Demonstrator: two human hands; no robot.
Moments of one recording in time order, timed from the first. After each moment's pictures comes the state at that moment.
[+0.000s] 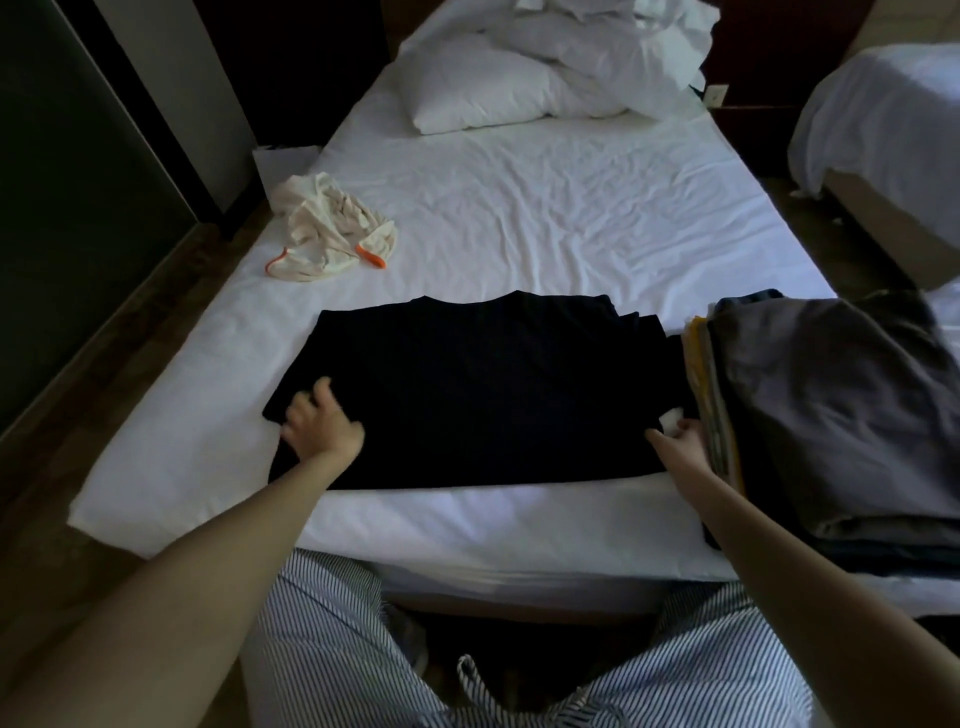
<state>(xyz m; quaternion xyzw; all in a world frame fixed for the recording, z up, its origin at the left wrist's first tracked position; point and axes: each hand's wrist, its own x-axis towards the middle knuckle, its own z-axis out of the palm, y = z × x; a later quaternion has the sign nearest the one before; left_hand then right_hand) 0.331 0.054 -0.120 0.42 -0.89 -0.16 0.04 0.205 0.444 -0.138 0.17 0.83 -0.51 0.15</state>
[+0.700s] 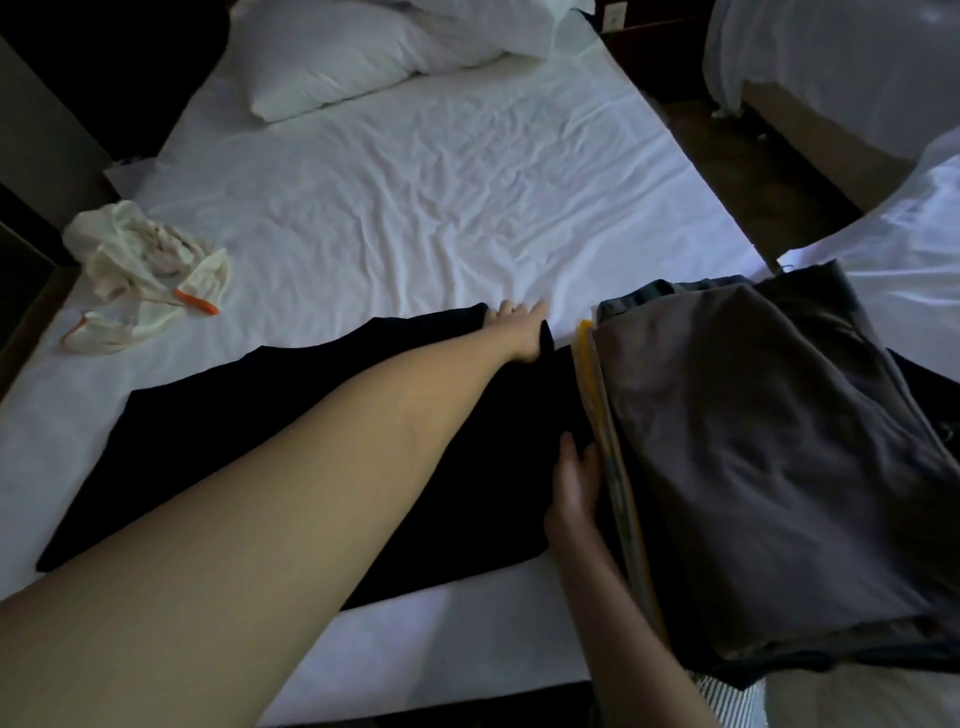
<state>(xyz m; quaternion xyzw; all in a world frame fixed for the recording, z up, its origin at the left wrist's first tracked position) -0.011 0.342 -0.116 -0.04 -0.97 -0.05 -0.22 0.146 0.427 -0.190 0.35 0.60 -0.71 0.07</state>
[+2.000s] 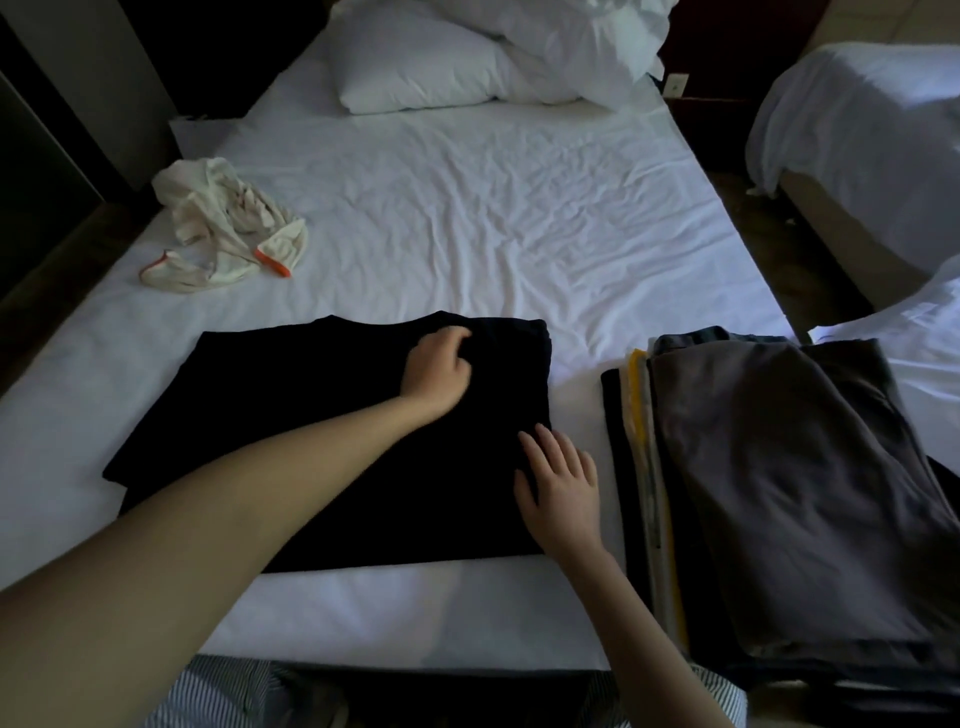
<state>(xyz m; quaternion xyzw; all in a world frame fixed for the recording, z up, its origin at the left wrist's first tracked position) 0.109 0.199 -0.126 0.10 -0.95 -0.29 0.10 0.194 0.407 -0.150 -0.22 0.96 -0.19 -0.03</state>
